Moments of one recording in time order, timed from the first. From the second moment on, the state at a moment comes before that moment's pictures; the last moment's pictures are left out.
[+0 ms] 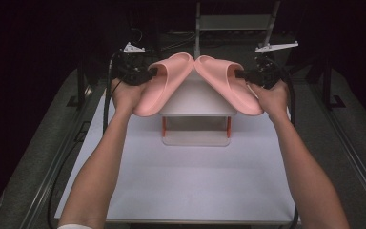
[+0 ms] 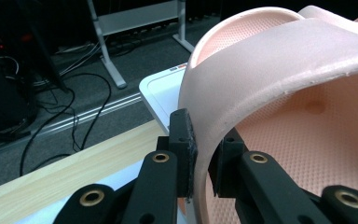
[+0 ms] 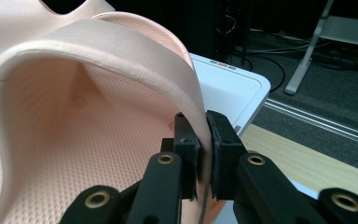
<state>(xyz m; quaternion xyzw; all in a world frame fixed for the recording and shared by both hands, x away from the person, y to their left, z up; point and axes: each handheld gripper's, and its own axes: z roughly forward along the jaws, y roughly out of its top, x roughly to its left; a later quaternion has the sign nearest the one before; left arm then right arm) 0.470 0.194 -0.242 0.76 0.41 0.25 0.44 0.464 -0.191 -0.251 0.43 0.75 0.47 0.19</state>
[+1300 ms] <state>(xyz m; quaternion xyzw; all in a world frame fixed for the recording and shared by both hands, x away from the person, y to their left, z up) 0.481 0.168 -0.247 0.75 0.42 0.25 0.44 0.469 -0.177 -0.253 0.47 0.73 0.46 0.20</state>
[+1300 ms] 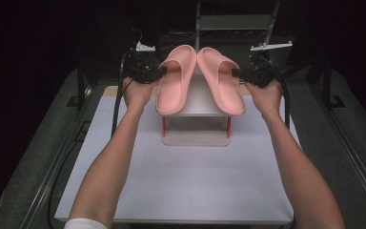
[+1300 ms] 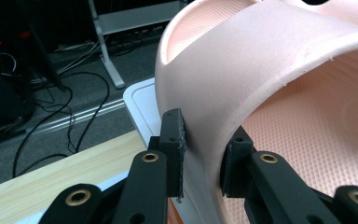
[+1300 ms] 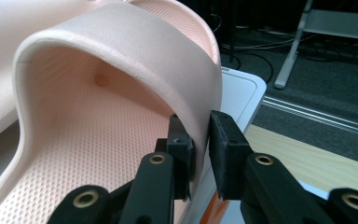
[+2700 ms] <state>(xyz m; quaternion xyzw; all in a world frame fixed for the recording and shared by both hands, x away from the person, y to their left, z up) 0.495 0.155 -0.264 0.76 0.44 0.24 0.41 0.476 -0.149 -0.268 0.49 0.71 0.46 0.19</state>
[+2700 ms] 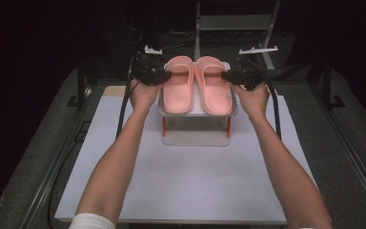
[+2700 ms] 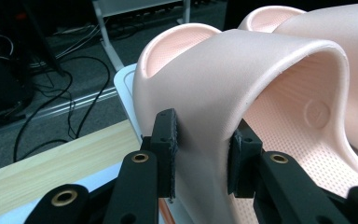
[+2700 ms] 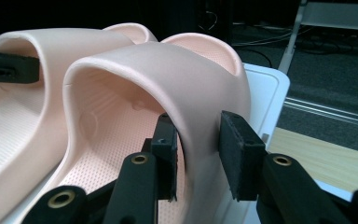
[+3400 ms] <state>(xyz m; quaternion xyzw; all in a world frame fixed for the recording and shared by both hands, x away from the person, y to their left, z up) 0.492 0.158 -0.265 0.76 0.44 0.23 0.42 0.472 -0.143 -0.275 0.51 0.69 0.48 0.20</state>
